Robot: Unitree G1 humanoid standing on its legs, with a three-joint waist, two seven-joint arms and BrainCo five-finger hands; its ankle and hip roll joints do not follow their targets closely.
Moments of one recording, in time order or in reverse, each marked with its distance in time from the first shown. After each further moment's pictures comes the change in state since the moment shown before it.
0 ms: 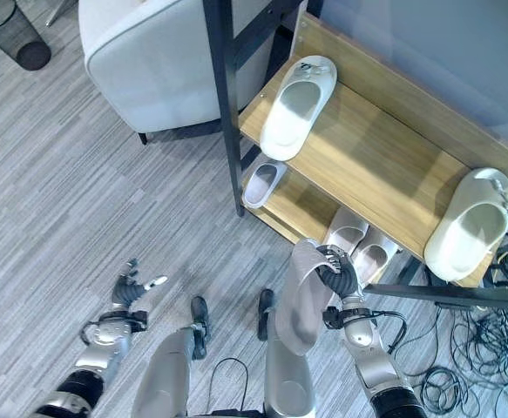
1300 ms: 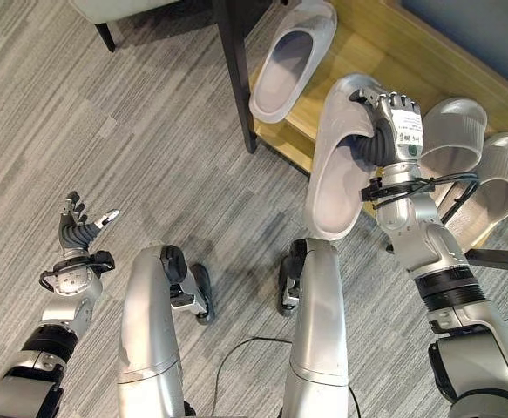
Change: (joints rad) left arm -0.127 0.119 0.045 -0.179 -0.205 -0.071 0.085; right arm -0.640 -0.370 0.079 0.092 -0.340 0.102 -0.208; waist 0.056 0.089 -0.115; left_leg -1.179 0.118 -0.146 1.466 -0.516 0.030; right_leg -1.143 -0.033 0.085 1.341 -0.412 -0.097
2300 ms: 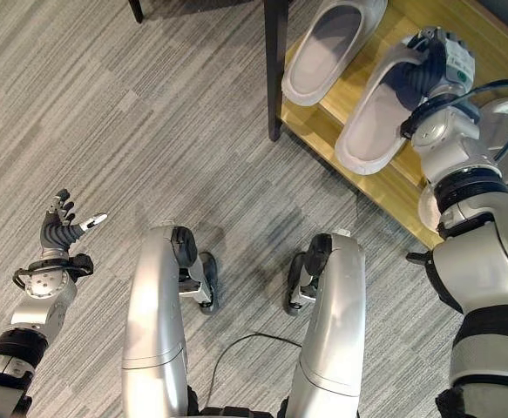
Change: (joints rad) left arm 0.044 0.165 -0.080 -0.005 -0.065 0.000 -0.089; right arm -0.643 -0.026 0.470 0.794 0.357 0.035 0.096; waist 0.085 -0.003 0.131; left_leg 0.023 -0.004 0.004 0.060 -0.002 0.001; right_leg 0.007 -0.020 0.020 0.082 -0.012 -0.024
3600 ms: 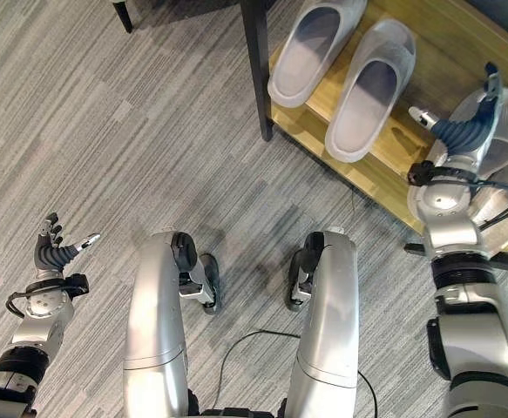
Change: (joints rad) left arm 0.110 -0.058 0.100 0.040 0.133 -0.014 0.053; right arm 0.661 0.099 -0.645 -0.589 0.216 -0.149 -0.172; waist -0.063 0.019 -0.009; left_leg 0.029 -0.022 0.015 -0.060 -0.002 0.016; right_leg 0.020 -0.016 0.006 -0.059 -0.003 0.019
